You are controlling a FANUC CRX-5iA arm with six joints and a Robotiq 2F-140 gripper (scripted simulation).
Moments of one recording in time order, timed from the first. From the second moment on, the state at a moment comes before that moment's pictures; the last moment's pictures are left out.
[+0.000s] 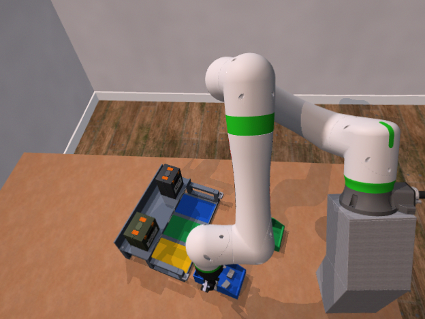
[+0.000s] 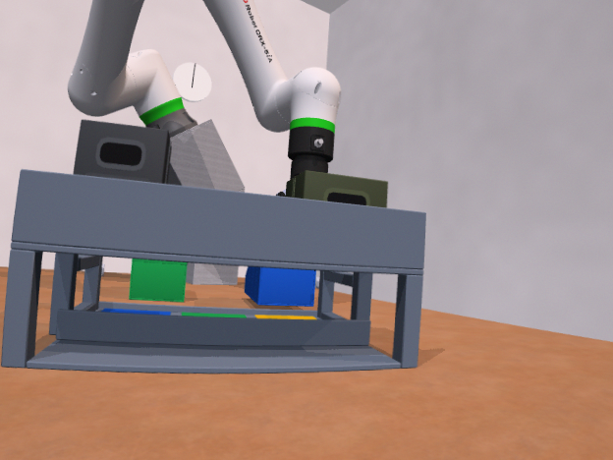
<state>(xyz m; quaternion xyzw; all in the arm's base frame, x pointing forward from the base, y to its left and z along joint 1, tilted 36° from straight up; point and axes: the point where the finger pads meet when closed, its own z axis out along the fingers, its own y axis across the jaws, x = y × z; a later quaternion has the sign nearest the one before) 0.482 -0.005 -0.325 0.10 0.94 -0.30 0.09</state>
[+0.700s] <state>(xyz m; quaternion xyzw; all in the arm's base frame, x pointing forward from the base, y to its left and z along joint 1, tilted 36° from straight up) 0.482 -0.009 -0.330 0.10 0.94 -0.30 0.09</state>
